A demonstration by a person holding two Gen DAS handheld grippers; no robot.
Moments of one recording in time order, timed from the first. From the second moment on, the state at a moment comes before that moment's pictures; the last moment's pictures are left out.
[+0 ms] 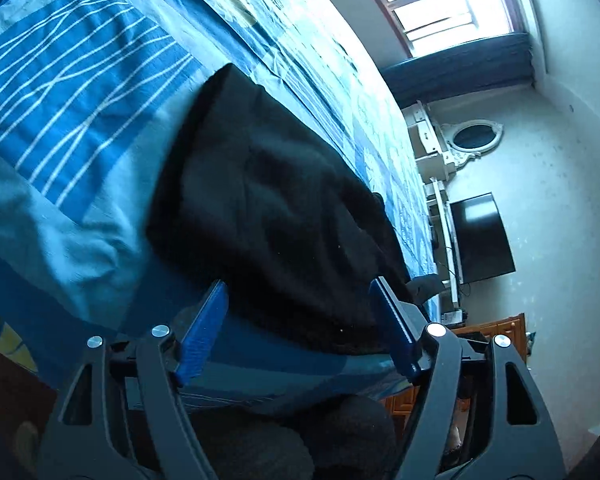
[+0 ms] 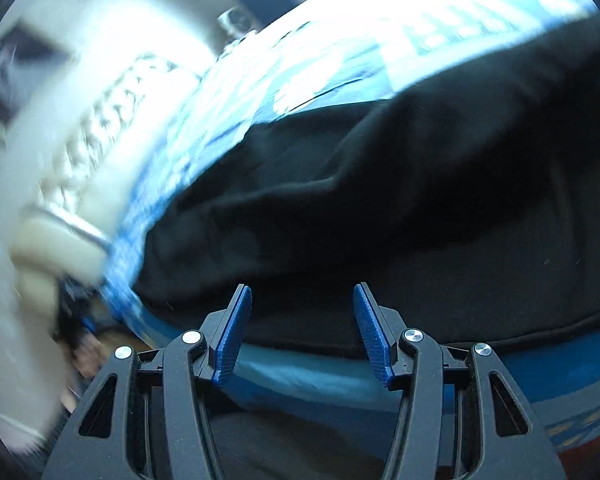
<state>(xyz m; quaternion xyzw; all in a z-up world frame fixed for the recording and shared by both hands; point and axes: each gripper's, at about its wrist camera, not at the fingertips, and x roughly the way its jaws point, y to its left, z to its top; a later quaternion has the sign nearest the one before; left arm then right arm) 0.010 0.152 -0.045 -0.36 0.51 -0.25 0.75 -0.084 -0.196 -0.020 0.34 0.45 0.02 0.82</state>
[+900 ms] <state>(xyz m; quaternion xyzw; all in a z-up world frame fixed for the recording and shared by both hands) 0.021 0.142 -0.052 -0.34 0.53 -0.10 0.77 -0.070 -0.191 -0.006 0.42 0.41 0.01 0.81</state>
